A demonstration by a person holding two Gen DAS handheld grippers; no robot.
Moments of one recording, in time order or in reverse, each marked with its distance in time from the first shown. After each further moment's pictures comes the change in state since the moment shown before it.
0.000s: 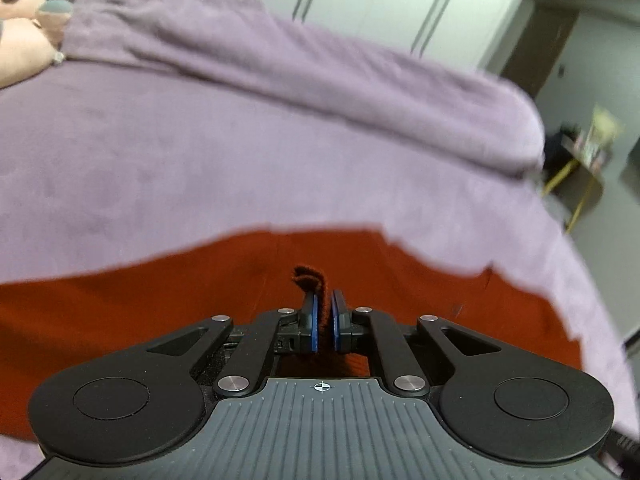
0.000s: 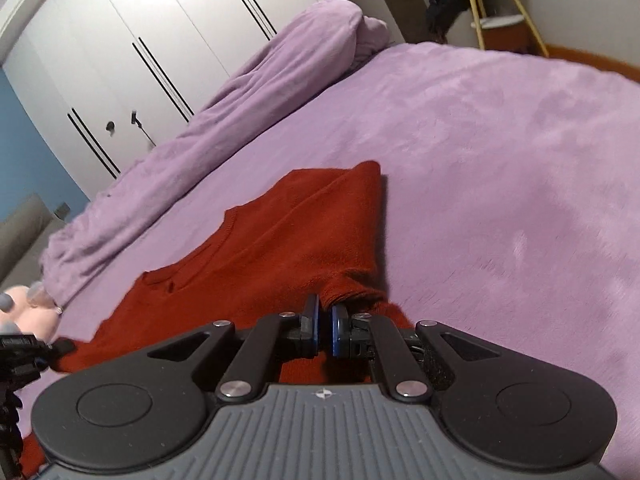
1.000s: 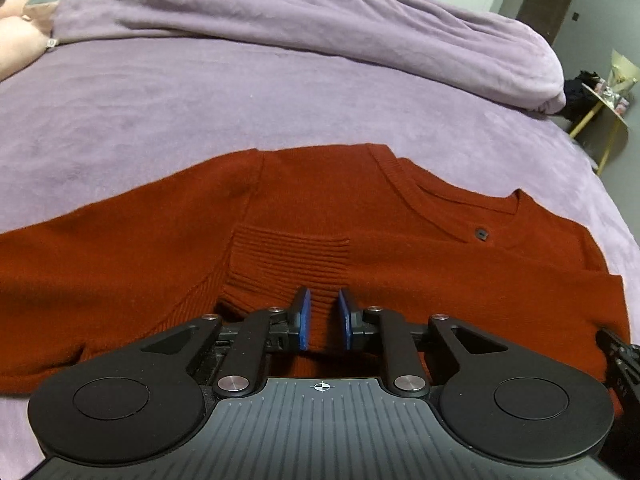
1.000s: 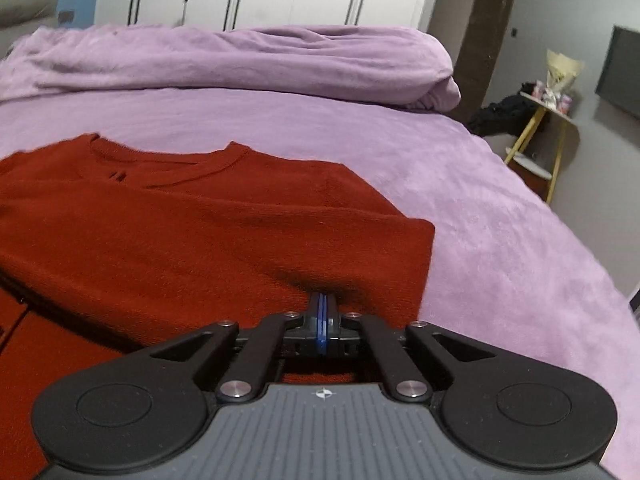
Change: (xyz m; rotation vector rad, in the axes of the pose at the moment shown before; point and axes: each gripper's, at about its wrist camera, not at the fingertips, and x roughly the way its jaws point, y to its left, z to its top) left arm 0.042 -0.028 -0.045 0.081 0.143 0.106; right arm 0.061 0.086 -0.016 -0.686 0.004 -0.309
